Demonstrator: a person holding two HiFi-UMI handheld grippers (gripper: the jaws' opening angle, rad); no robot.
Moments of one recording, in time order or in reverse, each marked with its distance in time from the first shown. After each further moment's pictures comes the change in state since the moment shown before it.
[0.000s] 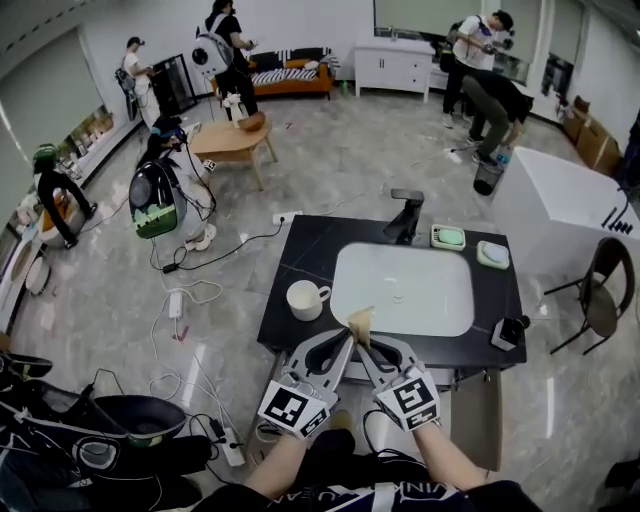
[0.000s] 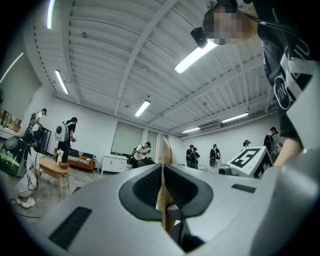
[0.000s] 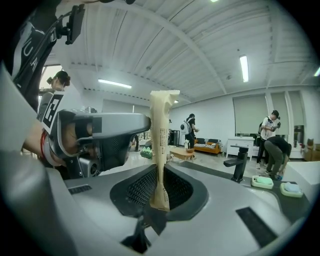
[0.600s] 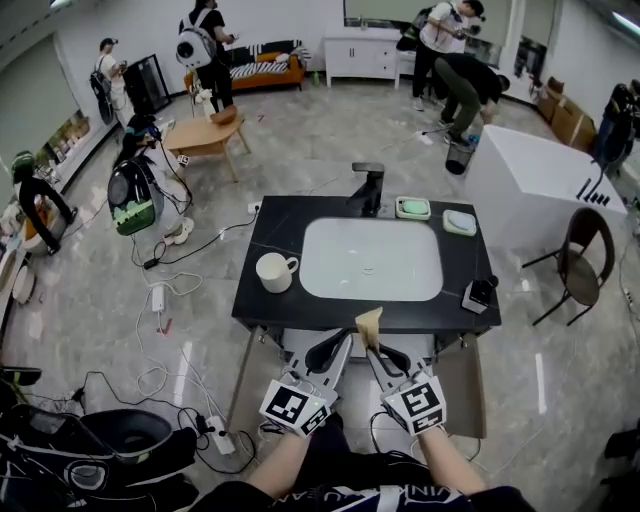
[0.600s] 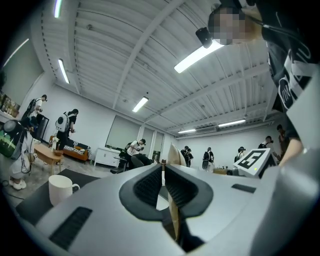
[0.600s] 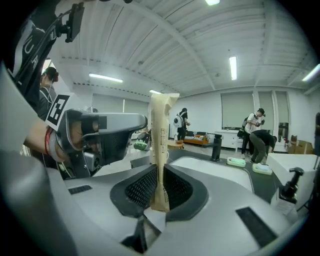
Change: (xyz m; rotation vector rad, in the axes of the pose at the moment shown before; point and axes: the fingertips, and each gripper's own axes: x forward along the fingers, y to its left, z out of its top) left arm -0.011 -0.102 -0.024 -0.086 0.020 -0.047; right arm -0.127 0.003 -0.049 0.050 0.079 -0.115
